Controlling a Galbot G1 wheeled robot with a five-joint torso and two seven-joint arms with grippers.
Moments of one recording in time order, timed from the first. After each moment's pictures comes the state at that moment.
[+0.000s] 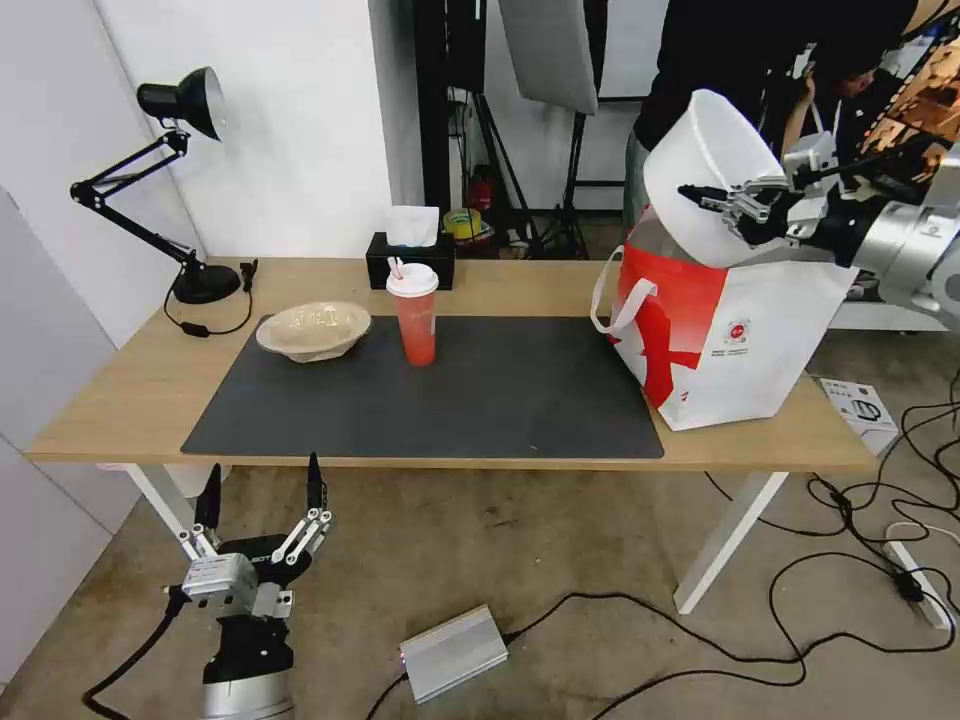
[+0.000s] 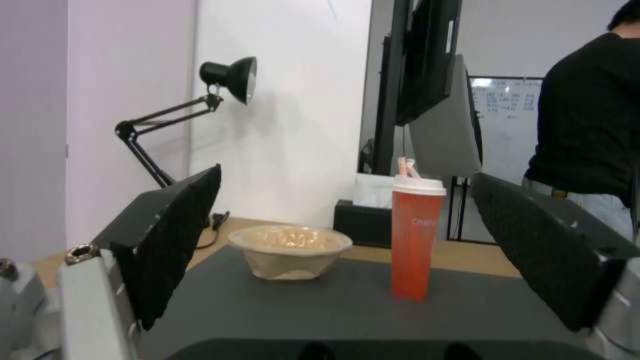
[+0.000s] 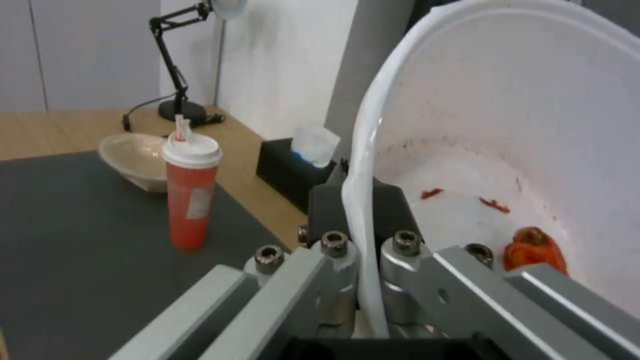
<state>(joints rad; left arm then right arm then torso) 1.91 -1.49 -0.47 -2.34 0.00 -0.45 -0.21 -0.40 0.47 0.17 1.66 0.95 -0.31 -0.57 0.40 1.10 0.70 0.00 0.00</state>
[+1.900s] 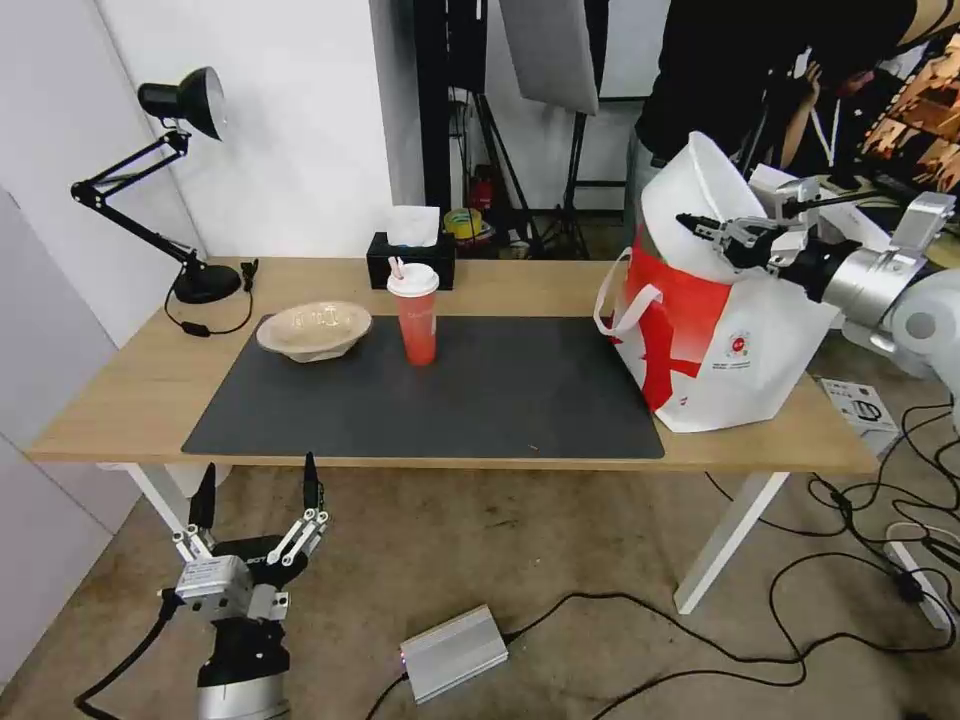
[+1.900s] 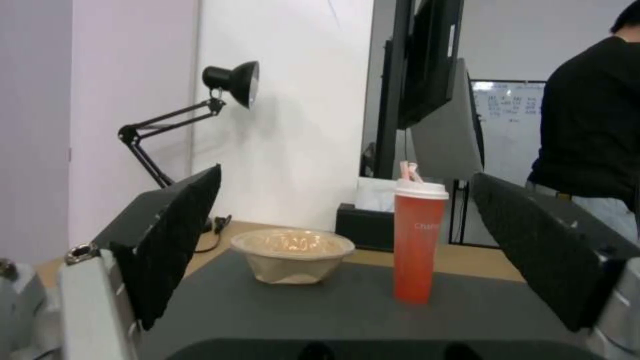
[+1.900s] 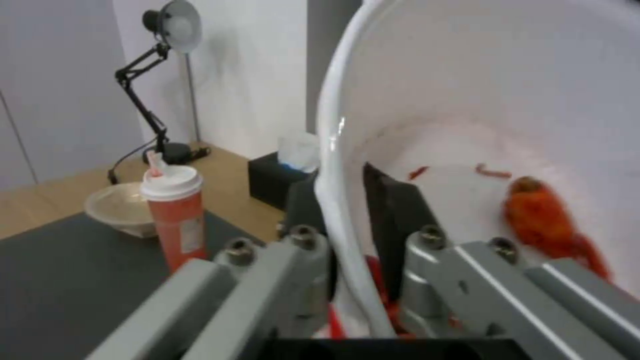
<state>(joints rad) 1.91 -1.50 -0.48 -2.33 0.00 -0.46 -0.21 -0.46 0.54 0.19 1.63 1.10 -0.34 -0.43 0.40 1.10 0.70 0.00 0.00</state>
